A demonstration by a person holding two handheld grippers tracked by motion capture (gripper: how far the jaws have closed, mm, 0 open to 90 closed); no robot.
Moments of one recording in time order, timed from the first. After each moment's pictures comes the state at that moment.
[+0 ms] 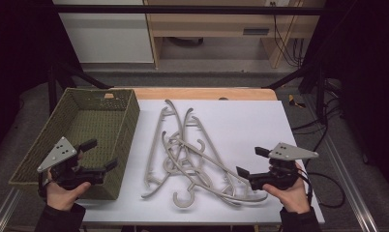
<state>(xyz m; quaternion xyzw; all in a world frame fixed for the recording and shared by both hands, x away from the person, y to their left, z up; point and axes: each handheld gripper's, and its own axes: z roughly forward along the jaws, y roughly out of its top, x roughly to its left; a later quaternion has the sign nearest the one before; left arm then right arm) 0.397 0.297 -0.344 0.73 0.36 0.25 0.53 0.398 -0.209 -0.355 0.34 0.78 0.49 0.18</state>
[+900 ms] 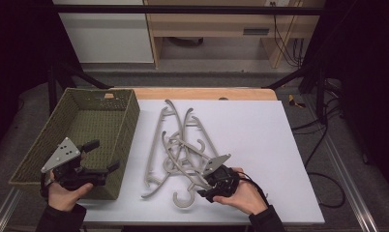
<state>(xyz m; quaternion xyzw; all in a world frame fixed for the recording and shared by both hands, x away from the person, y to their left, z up) 0.396 0.292 -0.344 0.74 0.35 0.24 0.52 0.419 -0.095 -0.416 0.23 0.93 0.30 0.06</state>
